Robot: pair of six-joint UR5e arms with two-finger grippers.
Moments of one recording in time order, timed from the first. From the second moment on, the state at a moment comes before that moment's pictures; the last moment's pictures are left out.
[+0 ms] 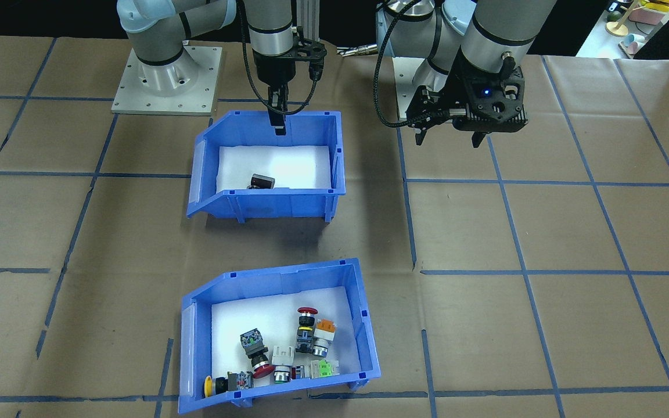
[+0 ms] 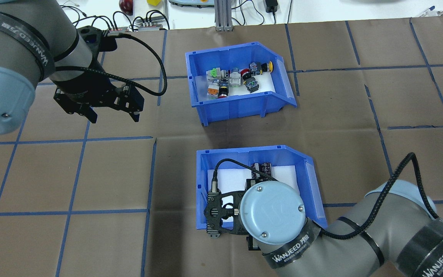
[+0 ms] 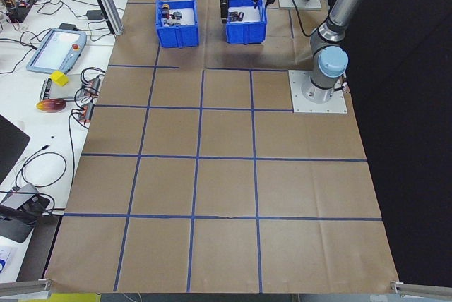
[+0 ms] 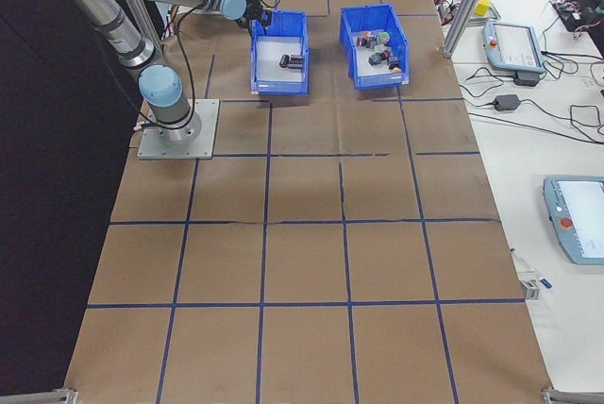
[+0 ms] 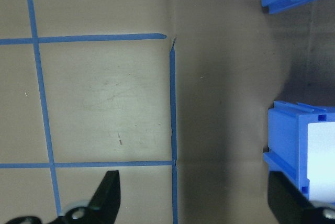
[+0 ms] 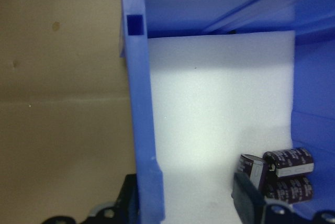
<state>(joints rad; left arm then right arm) -1.60 -1.49 -1.69 -1.54 1.54 -0.01 2.14 -1.76 2.25 -2.21 -1.62 -0.97</state>
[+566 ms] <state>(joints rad) -1.59 -1.47 -1.70 -1.54 1.51 0.01 2.02 -1.83 2.02 -1.81 -1.66 -0.98</state>
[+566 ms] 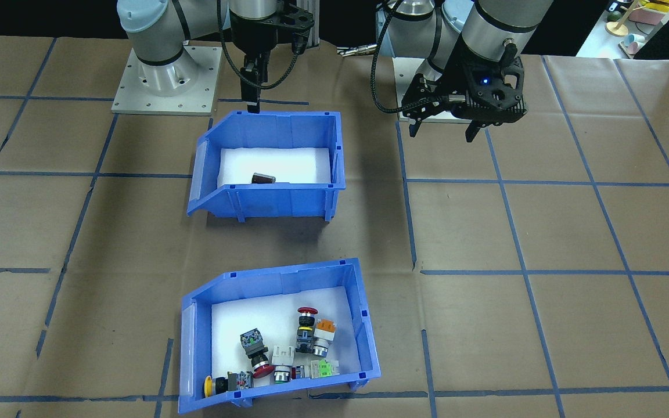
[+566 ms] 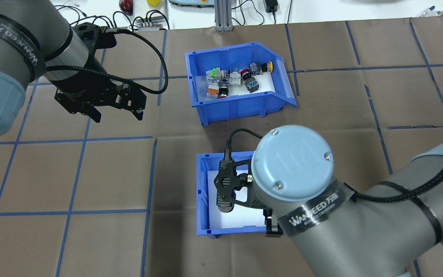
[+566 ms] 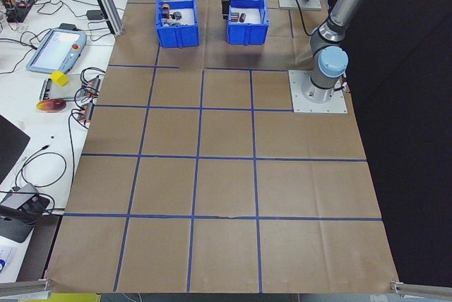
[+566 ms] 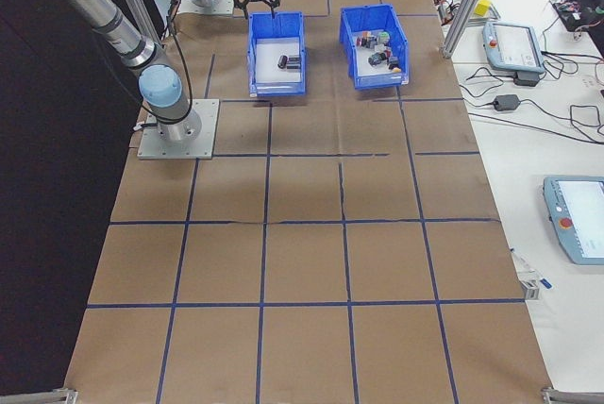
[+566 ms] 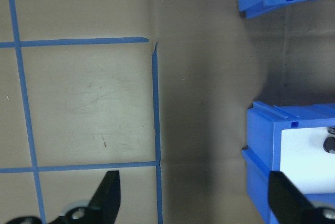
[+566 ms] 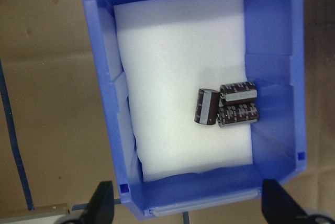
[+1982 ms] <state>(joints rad) -1.59 -1.48 -1.71 -1.54 1.55 0.02 1.57 -1.67 1.63 -1.56 -1.61 -0.10</state>
